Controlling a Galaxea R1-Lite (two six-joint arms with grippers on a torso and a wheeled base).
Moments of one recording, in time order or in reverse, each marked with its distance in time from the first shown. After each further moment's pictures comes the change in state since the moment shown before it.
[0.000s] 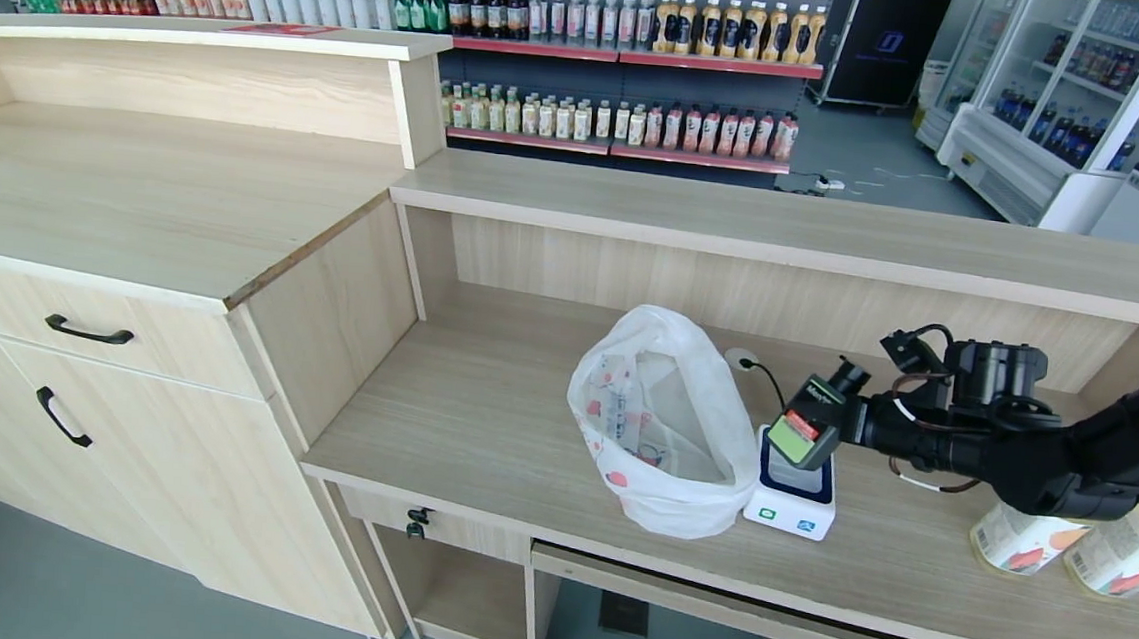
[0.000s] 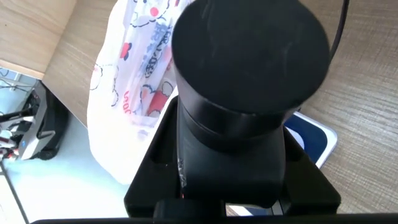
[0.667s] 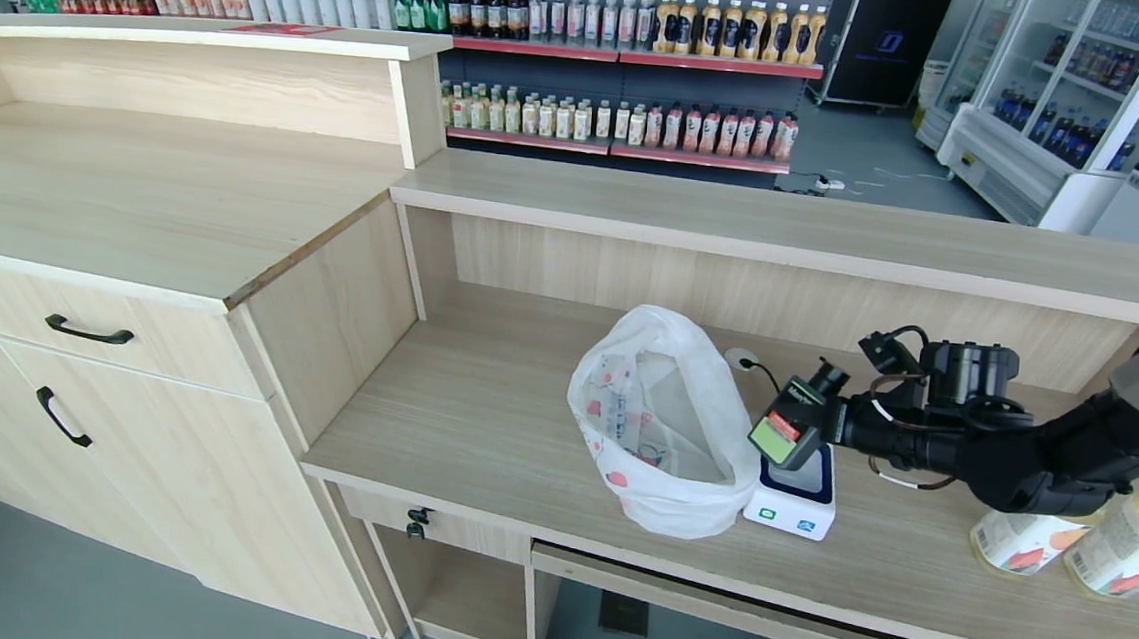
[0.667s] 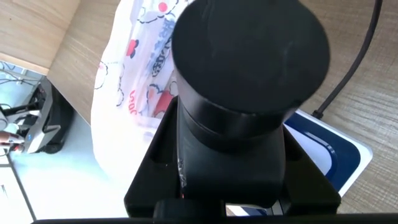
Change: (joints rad) left arm 0.000 0.000 0.000 0.000 0.000 0.000; right arm 0.037 0.038 -0.035 -0.003 0.000 0.011
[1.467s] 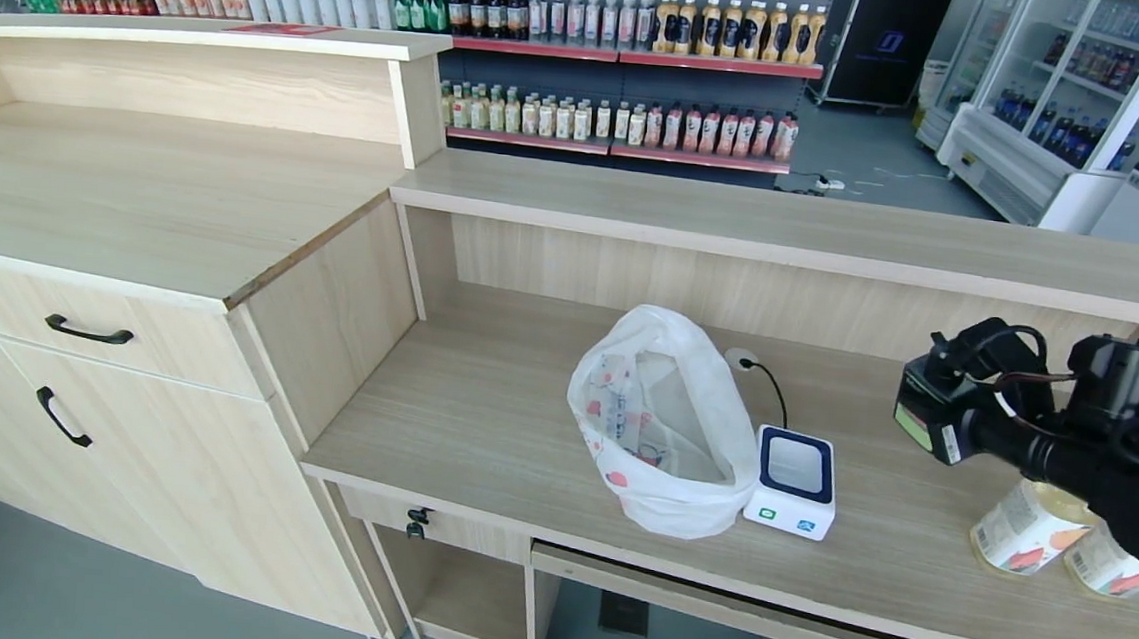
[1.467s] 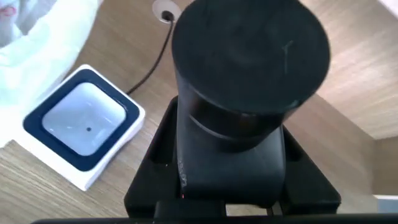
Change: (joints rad) left arm 0.000 0.000 0.000 0.000 0.000 0.000; right arm -0.120 -0.306 0.319 -0.202 -0.394 -0.739
